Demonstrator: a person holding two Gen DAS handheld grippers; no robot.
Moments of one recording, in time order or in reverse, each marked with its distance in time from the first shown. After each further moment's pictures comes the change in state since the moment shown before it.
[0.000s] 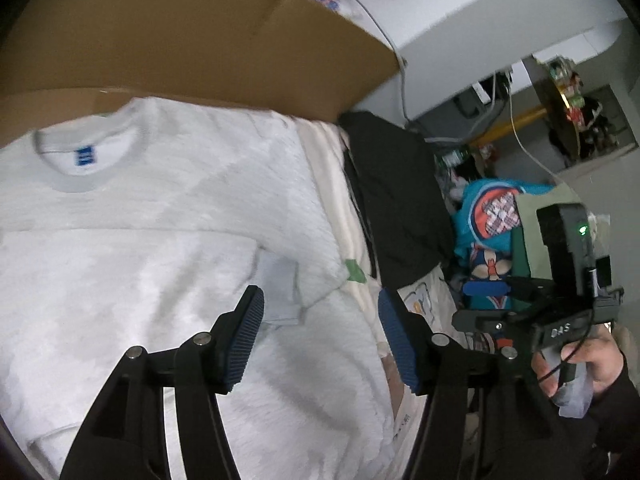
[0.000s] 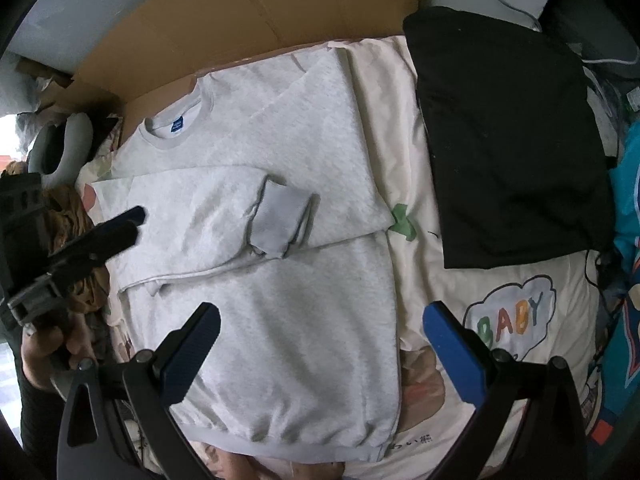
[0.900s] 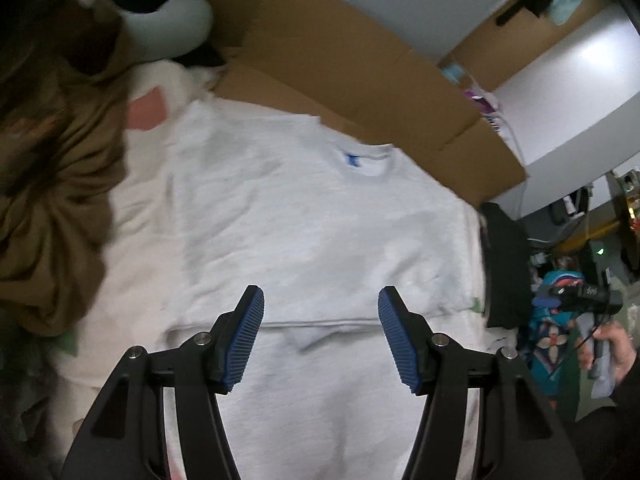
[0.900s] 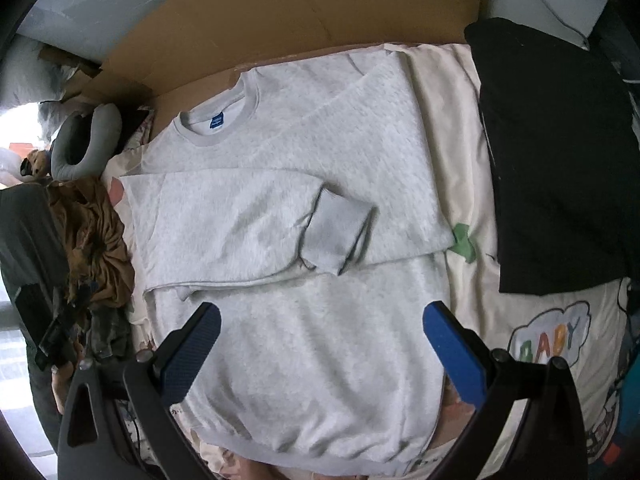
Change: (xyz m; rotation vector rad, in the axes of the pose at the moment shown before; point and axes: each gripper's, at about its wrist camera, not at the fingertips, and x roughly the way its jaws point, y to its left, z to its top) left arm -0.168 0.164 -0.137 -0.309 -0.274 0.299; right arm 0.020 0.037 0.018 -0.045 -0.001 0.105
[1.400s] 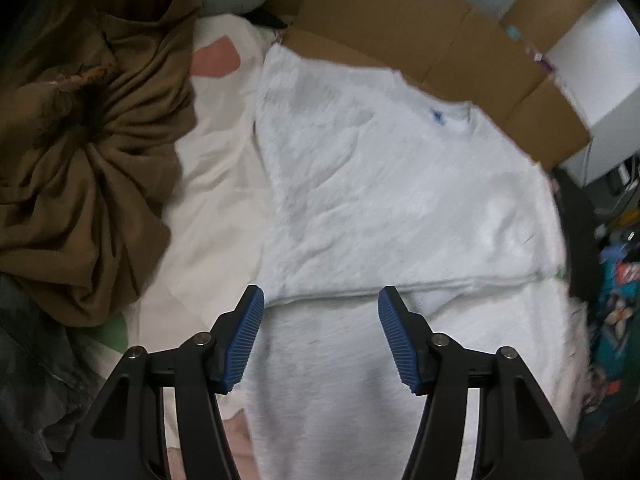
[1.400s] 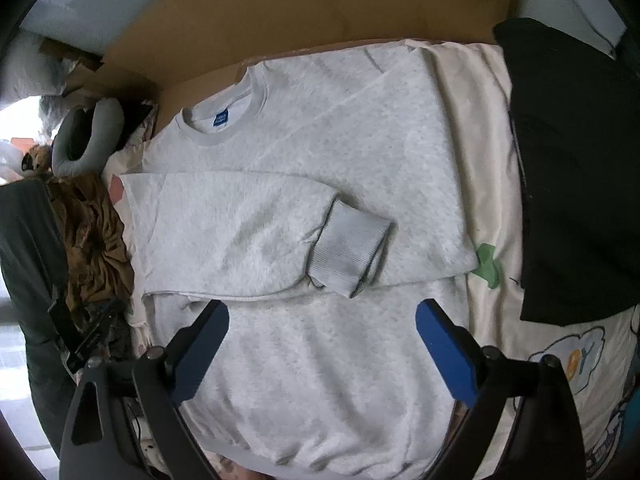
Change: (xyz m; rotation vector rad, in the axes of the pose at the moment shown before) left arm 0.044 0.064 -0.040 0.081 0.051 0.221; right arm 0.033 0.006 0.017 -0.044 0.013 0.020
